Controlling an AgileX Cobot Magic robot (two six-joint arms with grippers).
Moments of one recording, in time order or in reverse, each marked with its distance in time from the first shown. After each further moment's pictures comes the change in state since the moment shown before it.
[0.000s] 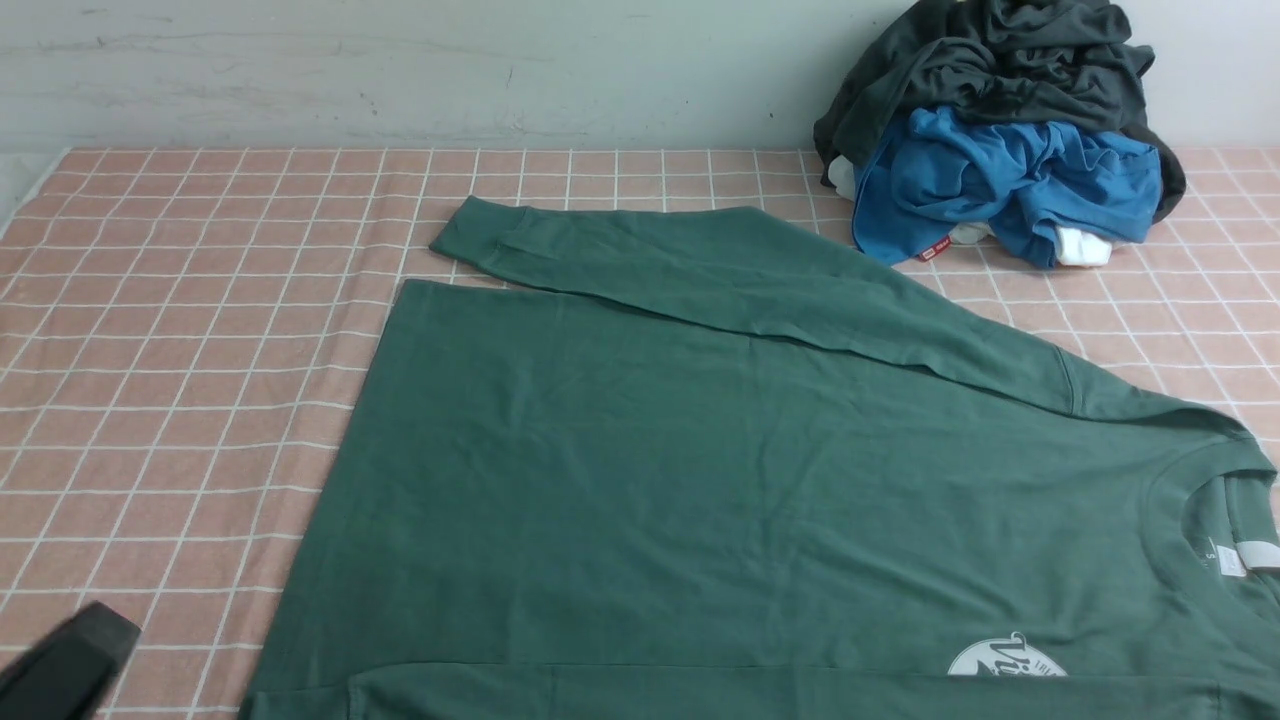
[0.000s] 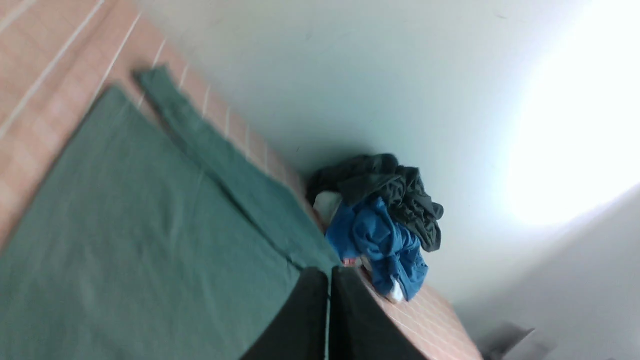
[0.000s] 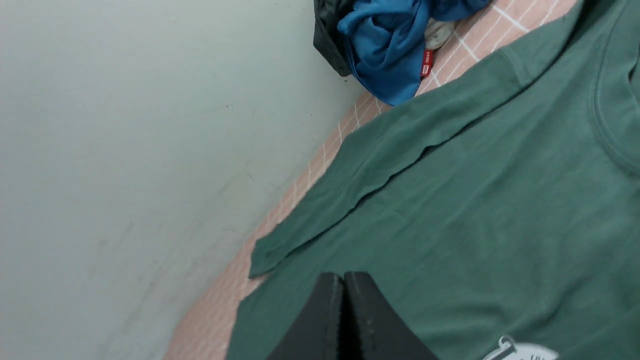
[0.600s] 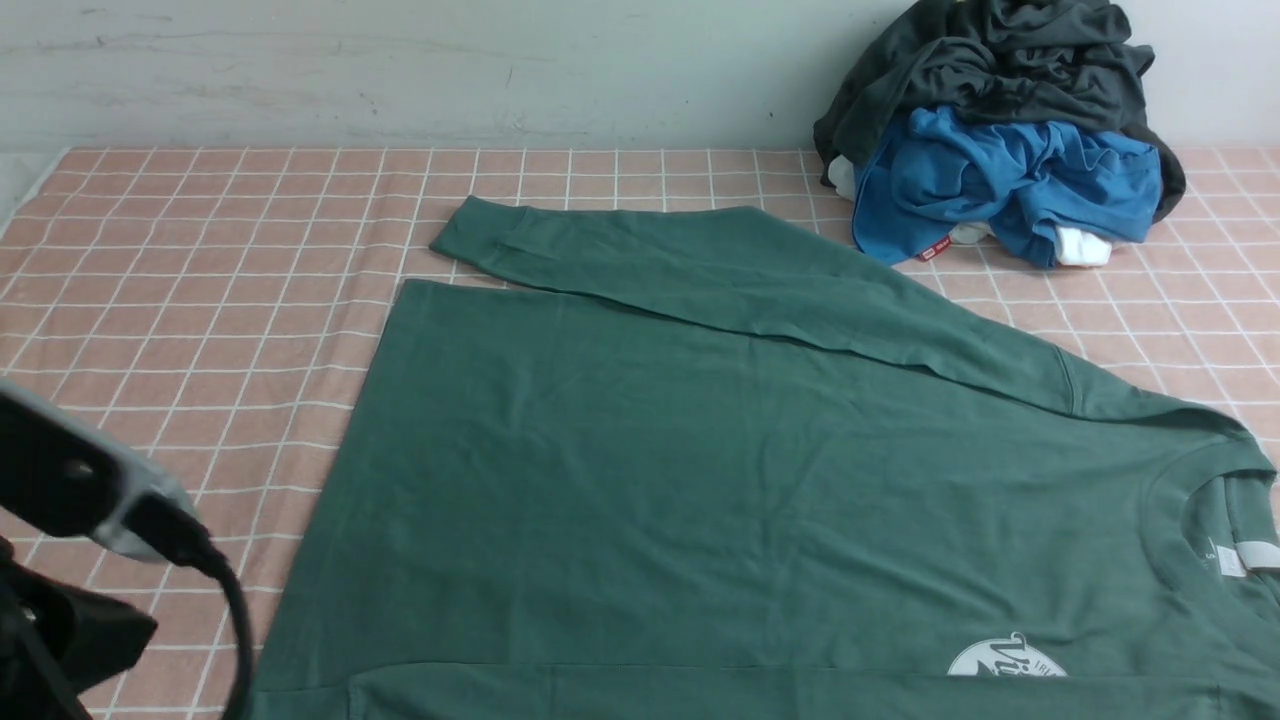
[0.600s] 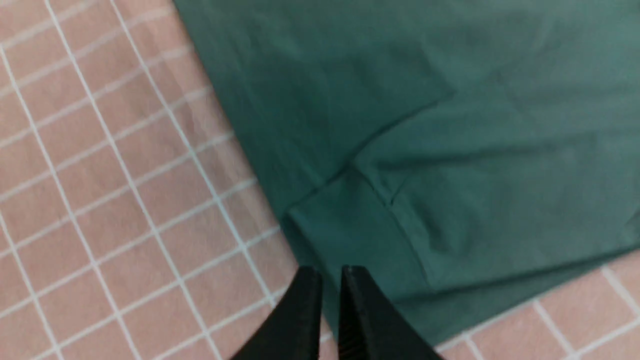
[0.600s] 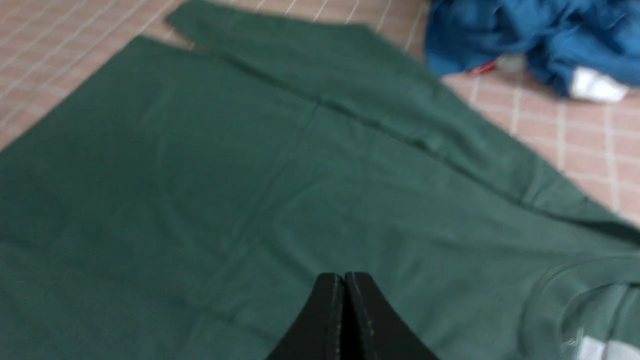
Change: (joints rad) right arm 0.132 0.738 -0.776 -0.447 0.577 -0.445; left arm -0.251 0.827 -0.578 0.963 0.662 0.131
